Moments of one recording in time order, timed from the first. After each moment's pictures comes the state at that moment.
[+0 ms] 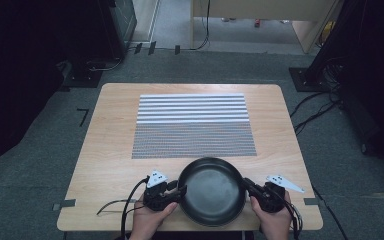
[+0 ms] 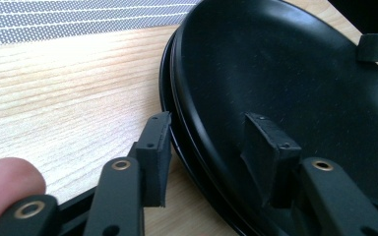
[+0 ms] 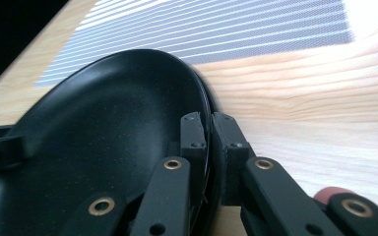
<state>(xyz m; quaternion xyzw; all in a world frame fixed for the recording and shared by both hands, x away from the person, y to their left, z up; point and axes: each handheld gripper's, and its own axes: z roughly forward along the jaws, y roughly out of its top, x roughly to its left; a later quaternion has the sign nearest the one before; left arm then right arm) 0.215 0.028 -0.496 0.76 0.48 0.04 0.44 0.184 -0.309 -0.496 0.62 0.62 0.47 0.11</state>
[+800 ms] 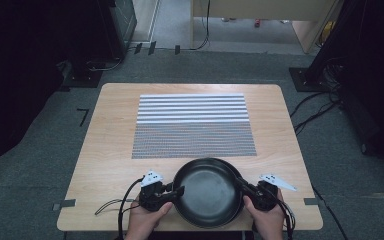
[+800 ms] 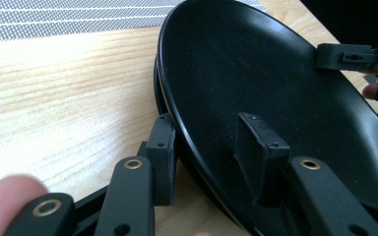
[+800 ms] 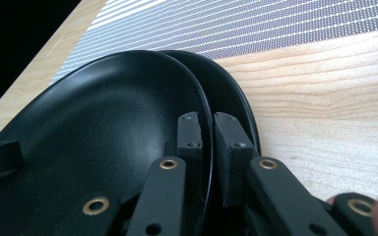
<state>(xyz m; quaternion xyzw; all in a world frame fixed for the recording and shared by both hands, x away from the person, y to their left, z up) 0.213 0.040 -0.494 0.76 0.47 0.01 0.46 0.190 -0.296 -0.503 0.62 0.61 0.48 0.10</state>
